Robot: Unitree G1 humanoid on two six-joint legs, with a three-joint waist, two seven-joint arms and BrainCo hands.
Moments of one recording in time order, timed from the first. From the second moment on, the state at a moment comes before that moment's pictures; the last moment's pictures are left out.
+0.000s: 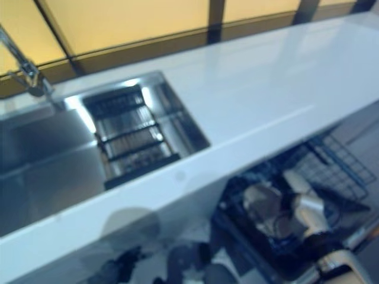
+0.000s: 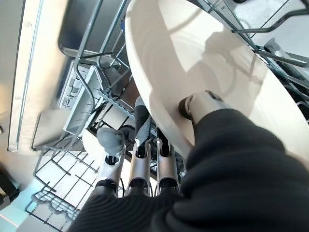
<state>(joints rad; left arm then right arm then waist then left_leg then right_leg) -0.09 0.24 -0.26 1.16 -0.16 -0.07 -0.09 -0.30 -0.71 0.37 0.40 -0.72 0.58 0.55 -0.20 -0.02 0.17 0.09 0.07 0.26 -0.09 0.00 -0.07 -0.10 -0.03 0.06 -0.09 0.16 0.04</state>
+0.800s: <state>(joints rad) -0.09 0.24 -0.25 1.16 -0.13 -0.06 -0.09 -0.31 -0.87 0.26 0.24 -0.69 0.55 0.62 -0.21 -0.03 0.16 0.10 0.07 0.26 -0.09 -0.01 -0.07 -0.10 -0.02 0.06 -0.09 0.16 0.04</state>
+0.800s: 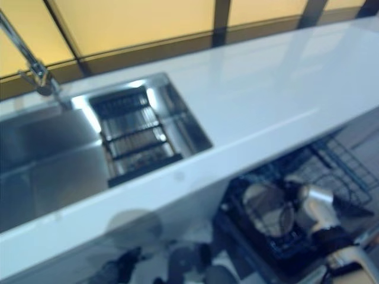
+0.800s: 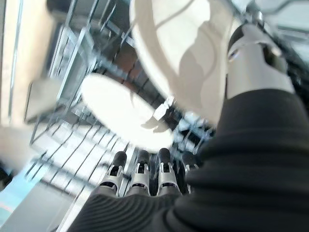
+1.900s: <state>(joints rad) -0.03 0.35 -0.09 1.20 -0.13 -0.01 0.05 -0.46 -1.17 0.01 0.34 -0.30 0.54 0.53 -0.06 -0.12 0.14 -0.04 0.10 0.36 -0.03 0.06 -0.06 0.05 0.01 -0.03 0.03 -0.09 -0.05</state>
